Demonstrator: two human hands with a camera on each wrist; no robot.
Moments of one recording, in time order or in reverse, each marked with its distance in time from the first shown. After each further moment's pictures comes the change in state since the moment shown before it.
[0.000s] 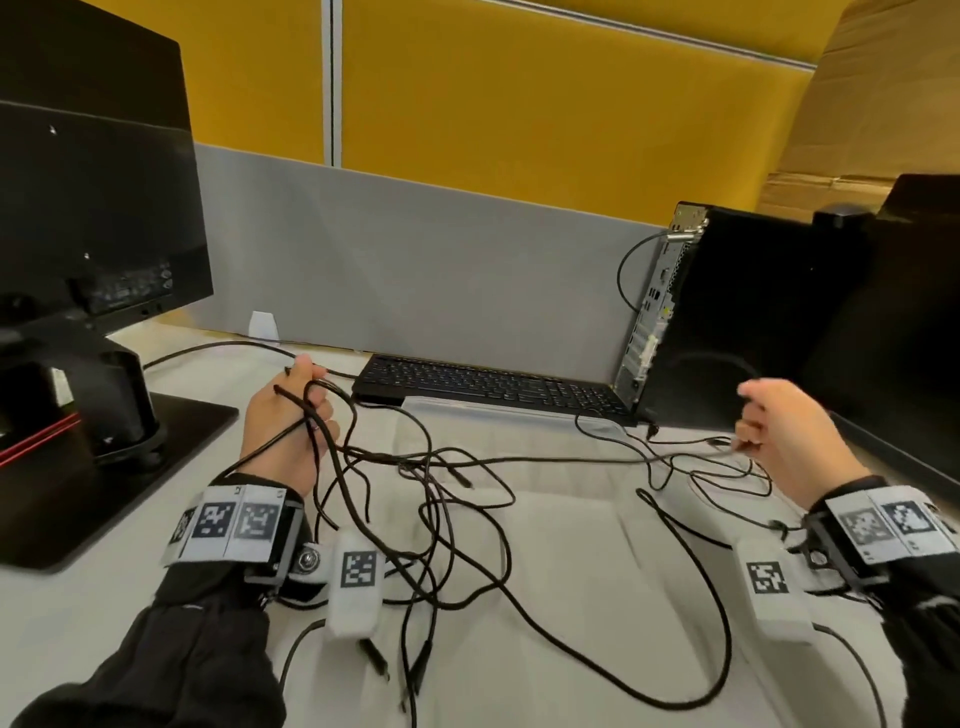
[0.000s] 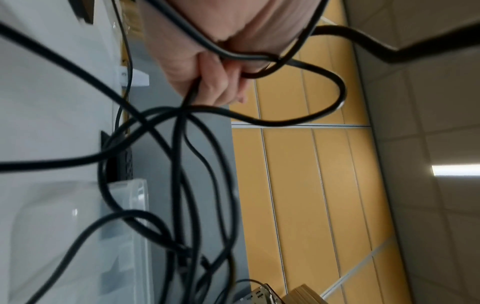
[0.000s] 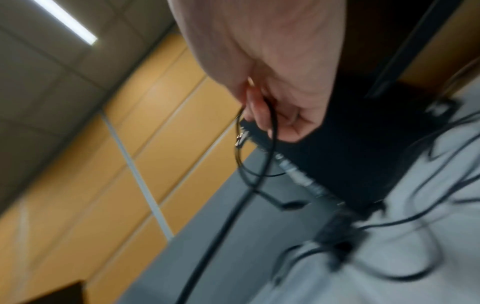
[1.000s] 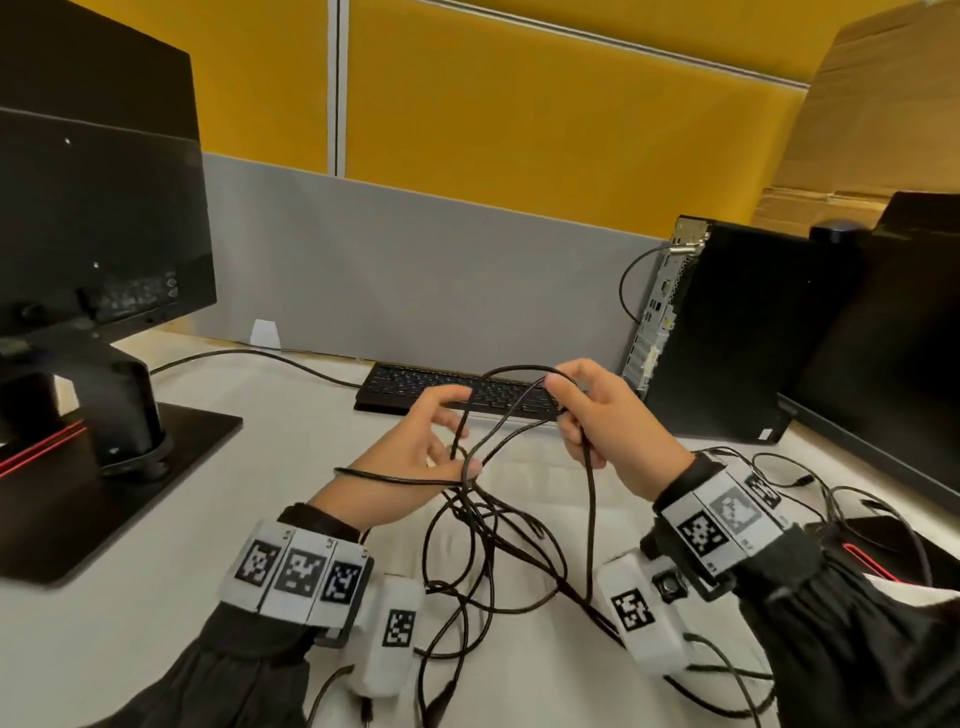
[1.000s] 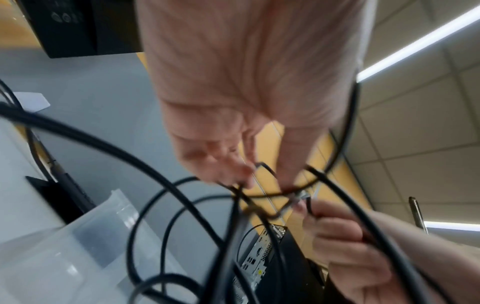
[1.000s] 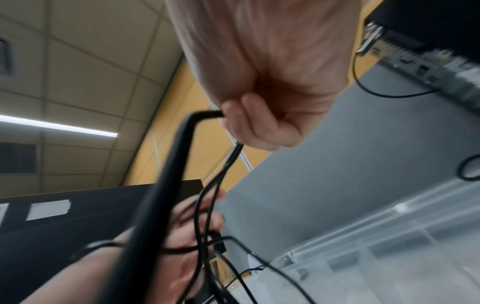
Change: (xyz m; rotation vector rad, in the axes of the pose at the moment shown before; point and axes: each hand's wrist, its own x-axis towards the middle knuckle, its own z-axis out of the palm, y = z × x) left_hand -0.033 -0.024 0.029 0.987 -0.724 0.308; right_hand -0.070 -0.018 0.130 -0.346 -0.532 -0.216
